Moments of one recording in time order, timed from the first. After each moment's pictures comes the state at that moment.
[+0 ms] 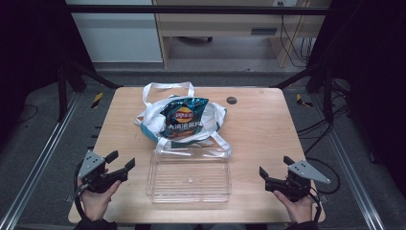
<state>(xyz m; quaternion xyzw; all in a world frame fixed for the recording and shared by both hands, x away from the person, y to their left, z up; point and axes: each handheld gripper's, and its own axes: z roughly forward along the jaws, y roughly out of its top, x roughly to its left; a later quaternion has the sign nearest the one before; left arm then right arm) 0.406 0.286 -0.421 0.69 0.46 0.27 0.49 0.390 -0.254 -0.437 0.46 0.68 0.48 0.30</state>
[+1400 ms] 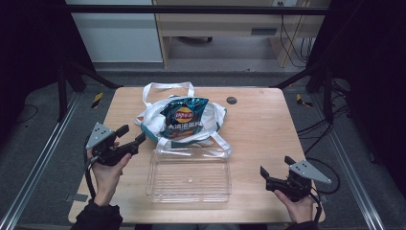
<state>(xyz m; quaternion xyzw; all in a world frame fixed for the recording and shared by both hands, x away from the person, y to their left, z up) 0.455 0.251 -0.367 0.67 0.43 0.27 0.54 0.390 -0.255 -0.437 0.47 0.67 0.48 0.30</state>
